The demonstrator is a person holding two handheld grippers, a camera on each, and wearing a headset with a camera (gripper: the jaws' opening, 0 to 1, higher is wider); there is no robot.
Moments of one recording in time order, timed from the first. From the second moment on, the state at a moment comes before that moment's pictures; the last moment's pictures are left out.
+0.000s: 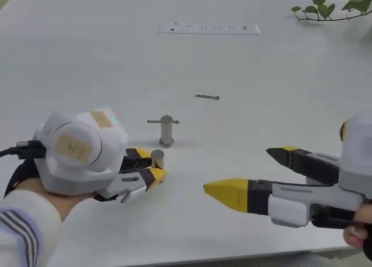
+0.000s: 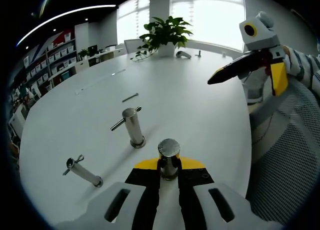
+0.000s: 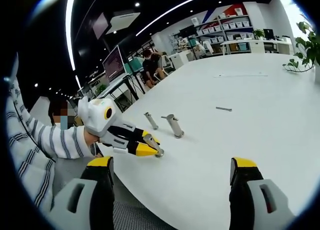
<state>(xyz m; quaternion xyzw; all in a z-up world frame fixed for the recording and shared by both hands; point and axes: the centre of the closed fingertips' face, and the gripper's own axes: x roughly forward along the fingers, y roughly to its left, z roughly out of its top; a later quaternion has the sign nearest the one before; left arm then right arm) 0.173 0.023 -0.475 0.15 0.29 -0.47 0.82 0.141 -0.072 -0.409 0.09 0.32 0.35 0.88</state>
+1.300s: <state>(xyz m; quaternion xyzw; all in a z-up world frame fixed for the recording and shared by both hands) 0.148 0.067 -0.445 0.10 0.29 -0.46 0.83 0.135 -0.068 -0.416 0.07 0.33 0.35 0.87</state>
